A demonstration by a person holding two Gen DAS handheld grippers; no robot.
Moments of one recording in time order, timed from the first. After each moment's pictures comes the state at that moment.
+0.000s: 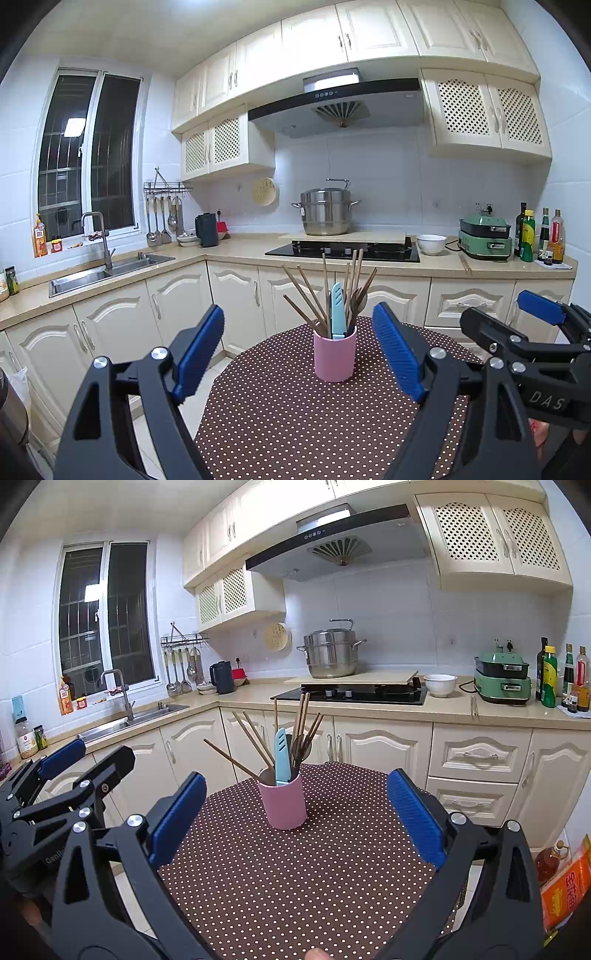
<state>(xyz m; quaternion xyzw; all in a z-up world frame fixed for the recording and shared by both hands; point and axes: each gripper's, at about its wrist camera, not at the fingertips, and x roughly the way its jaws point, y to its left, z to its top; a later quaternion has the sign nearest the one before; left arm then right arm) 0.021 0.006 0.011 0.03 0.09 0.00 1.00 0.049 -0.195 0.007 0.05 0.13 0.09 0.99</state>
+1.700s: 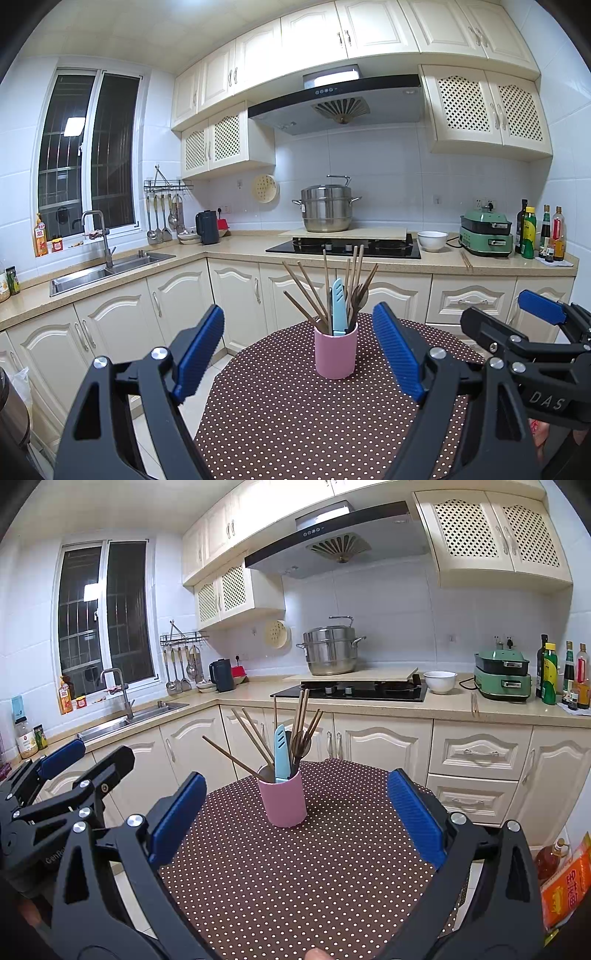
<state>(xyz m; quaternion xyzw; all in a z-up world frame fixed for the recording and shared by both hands) 0.020 0.008 0.007 0.03 0.10 0.00 0.99 0.050 -0.196 0.004 0.05 0.13 0.09 0.99</state>
